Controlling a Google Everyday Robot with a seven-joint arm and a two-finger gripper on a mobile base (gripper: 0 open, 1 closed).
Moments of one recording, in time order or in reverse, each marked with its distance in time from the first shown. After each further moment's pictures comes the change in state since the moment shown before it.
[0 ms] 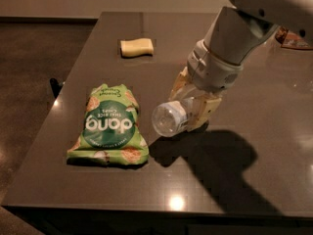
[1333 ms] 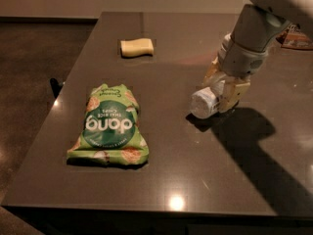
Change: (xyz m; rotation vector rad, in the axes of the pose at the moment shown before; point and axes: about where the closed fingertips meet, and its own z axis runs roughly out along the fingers) arm 0.119 -0.013 -0.016 -0.038 0.166 0.118
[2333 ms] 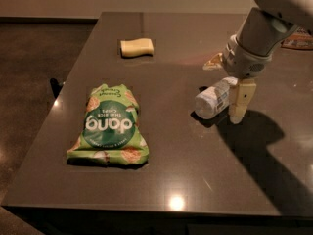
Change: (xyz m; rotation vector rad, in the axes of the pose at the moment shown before) arm 0.011 -0.003 0.000 0.079 0.002 0.181
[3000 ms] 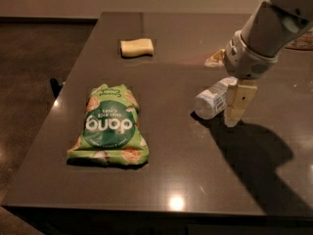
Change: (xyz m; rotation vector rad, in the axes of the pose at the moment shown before) arm -0.026 0.017 -0.022 0.065 -0.035 0.097
